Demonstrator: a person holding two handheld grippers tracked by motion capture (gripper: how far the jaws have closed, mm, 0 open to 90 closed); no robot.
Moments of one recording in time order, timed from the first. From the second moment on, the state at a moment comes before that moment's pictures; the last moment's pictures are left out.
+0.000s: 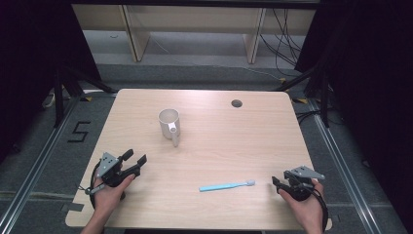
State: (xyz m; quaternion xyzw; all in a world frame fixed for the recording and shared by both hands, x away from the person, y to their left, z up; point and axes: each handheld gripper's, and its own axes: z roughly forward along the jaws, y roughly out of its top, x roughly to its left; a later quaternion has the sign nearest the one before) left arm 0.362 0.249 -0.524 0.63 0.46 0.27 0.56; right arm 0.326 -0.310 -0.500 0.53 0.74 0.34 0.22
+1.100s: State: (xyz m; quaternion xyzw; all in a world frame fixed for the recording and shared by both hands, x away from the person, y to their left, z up) left arm 0.363 0.247 -0.511 0.64 0.44 0.27 0.57; right arm 0.355 -0.294 -0.454 0.41 0.86 0.26 0.18
